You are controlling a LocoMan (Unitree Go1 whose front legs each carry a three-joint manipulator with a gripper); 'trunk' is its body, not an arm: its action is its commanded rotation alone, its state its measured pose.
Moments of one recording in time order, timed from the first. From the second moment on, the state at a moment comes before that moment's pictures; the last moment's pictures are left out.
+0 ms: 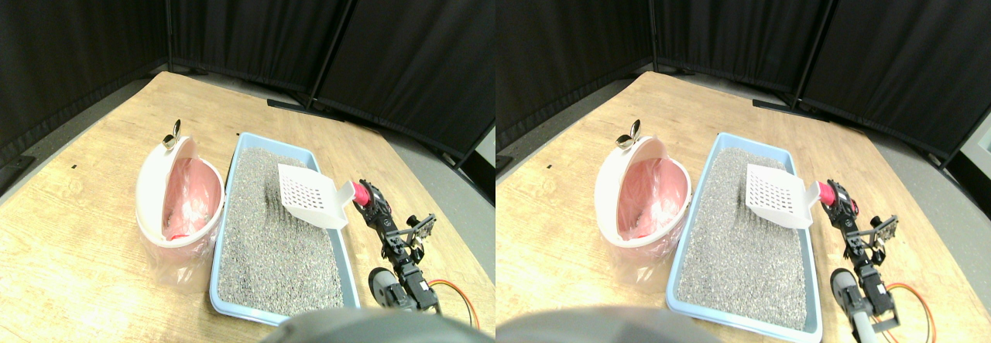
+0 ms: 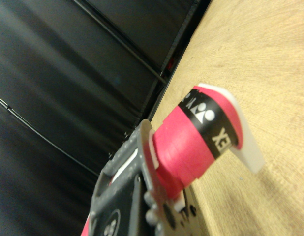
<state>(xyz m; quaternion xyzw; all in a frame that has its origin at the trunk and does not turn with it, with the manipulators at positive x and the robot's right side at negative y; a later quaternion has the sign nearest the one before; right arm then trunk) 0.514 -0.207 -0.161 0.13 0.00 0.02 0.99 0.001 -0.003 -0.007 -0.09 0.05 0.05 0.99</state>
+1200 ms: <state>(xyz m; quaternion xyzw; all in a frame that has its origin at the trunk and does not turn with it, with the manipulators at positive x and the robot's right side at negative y) 0.510 -0.213 -0.215 0.23 0.15 -0.01 0.96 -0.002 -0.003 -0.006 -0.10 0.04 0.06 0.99</state>
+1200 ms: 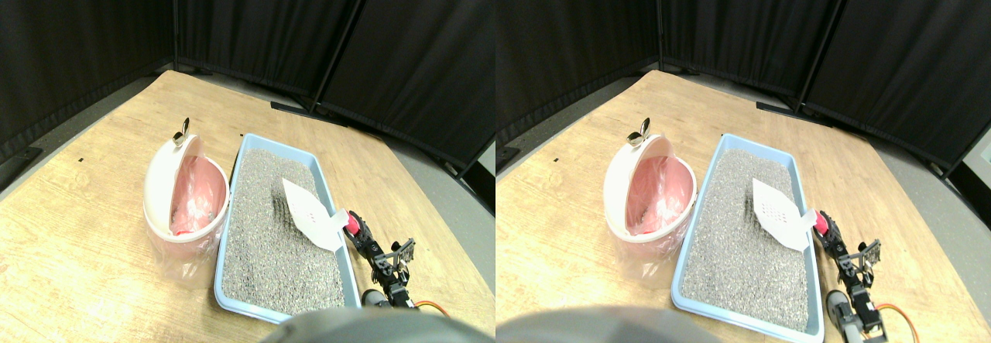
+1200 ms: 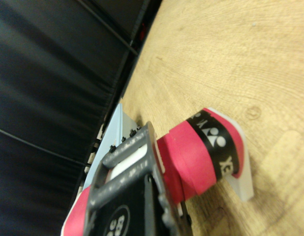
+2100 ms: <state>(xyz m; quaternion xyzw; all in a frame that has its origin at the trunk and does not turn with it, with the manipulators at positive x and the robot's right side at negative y) 0.475 -0.228 -0.157 0.19 0.17 0.01 0.97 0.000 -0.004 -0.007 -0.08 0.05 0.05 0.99</state>
